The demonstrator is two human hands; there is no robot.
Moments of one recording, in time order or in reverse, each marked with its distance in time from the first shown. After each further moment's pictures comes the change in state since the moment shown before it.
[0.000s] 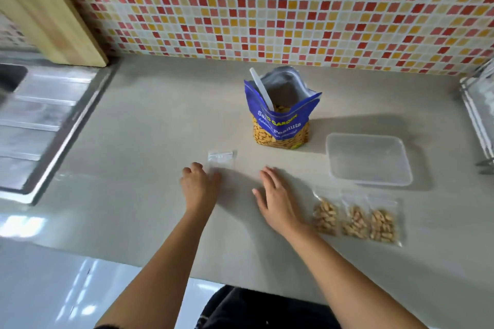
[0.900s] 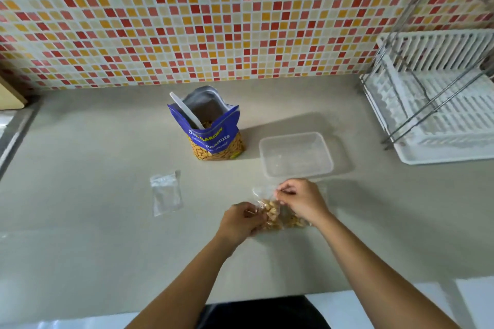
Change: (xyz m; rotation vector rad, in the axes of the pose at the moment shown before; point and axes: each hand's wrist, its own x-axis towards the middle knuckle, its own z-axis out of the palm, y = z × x) left_hand -0.116 0.073 0.074 -0.438 -0.857 0.091; right_hand -0.048 0.097 -0.122 0.468 0.026 0.562
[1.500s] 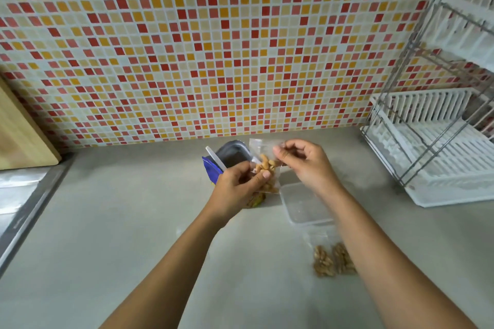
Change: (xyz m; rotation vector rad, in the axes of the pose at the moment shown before) left_hand -0.028 0.141 -0.102 -0.007 -0.046 0.647; right_hand 0.007 -0.175 -0.038 0.477 0.180 -0.422
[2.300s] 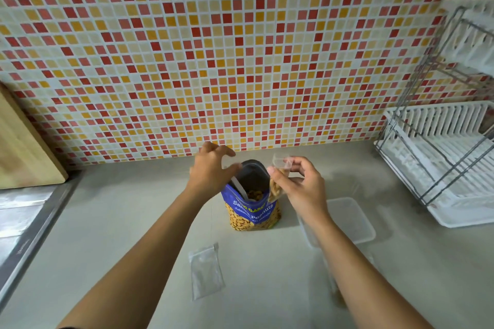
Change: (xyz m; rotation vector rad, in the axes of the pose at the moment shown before) left_hand 0.065 0.019 -0.085 0.878 0.264 0.029; right_hand 0.011 0.020 0.053 -0.086 0.238 -0.006
